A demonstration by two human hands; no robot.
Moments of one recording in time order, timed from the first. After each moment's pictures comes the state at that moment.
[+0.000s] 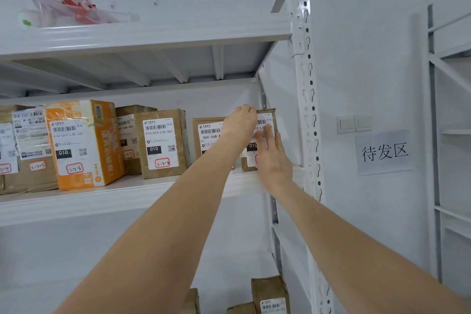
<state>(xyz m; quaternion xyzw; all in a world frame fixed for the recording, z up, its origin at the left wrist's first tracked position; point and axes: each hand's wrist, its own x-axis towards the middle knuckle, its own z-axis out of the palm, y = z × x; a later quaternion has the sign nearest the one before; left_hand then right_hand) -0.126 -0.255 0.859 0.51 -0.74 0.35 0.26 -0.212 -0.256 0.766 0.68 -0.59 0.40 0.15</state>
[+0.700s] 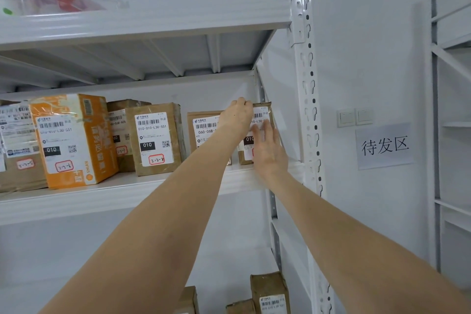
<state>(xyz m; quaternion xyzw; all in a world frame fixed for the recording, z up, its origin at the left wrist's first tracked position) -0.125 -0.276 0.861 0.53 -0.74 0.33 0.25 -0.207 -0.274 0.771 0.66 -0.61 0.40 0.15</state>
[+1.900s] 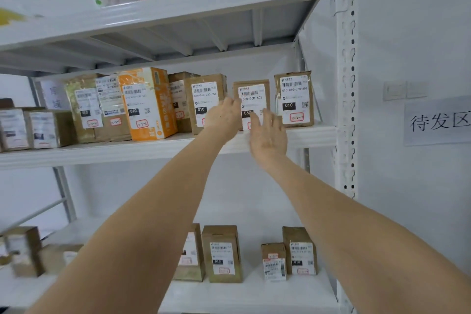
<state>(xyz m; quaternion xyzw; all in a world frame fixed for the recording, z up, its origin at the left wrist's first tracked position) -0.019 -0.175 0.803 0.64 -0.67 0.31 0.19 -0.124 -0.185 0.745 0.71 -0.58 0.37 0.15</state>
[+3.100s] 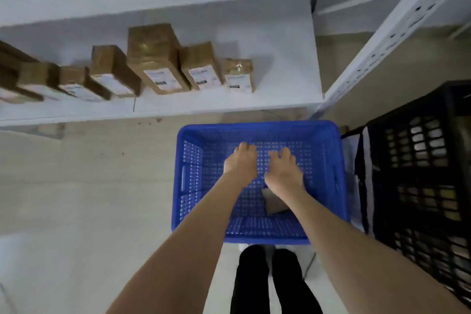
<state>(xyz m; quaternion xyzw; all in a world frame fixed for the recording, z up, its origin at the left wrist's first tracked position) -0.011 -0.057 0.007 0.66 -0.66 -0.32 -0.18 -0.122 -0.040 -0.002 0.62 -0.69 -0.15 -0.34</state>
